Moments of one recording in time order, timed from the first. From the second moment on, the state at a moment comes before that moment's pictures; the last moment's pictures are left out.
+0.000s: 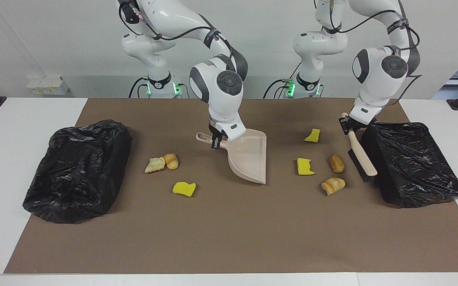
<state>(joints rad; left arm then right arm) 0.03 -0.11 -0.06 -2.26 0.11 2.04 -0.08 0.40 0.35 0.18 -1.64 -0.11 1.77 -0.82</state>
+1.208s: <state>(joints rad) -0.24 -0.03 -0.09 -2.32 0.04 2.11 -0.01 0.45 0.38 0.18 -1.69 -0.15 1.90 -0.78</state>
